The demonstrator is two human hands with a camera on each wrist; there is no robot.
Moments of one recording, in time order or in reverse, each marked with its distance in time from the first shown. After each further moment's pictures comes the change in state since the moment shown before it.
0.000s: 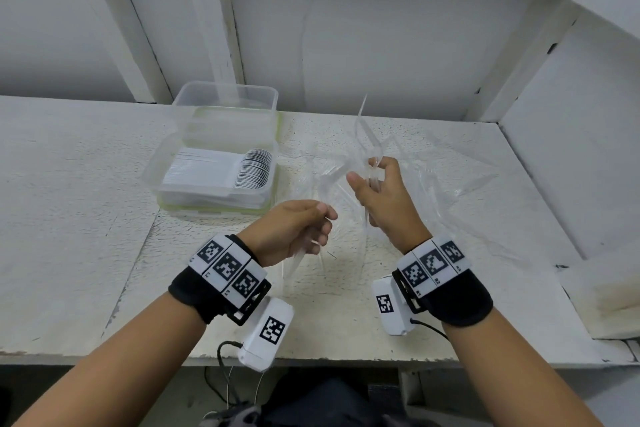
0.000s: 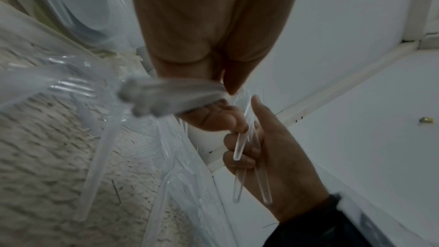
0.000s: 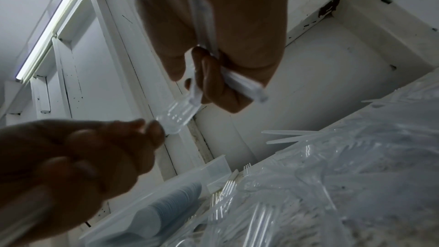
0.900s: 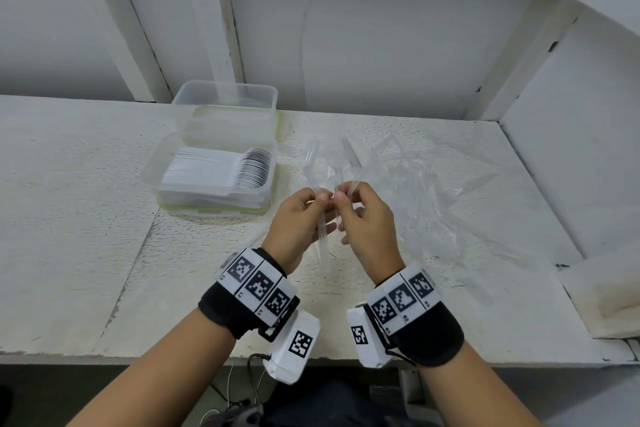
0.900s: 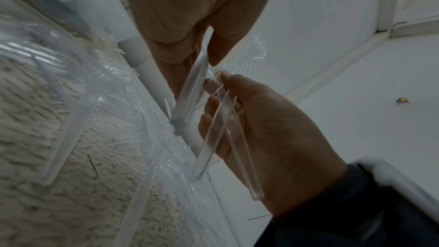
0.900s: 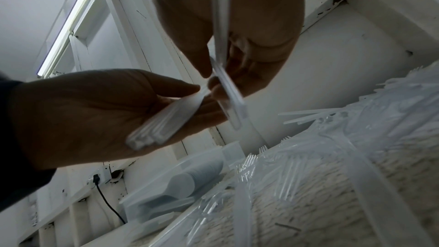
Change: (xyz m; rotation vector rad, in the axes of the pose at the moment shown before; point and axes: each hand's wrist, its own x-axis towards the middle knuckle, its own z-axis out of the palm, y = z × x) left_hand 0.013 -0.016 0.022 -0.108 0.355 0.229; right_hand -0.027 0.007 0.034 -0.023 0.141 -0.090
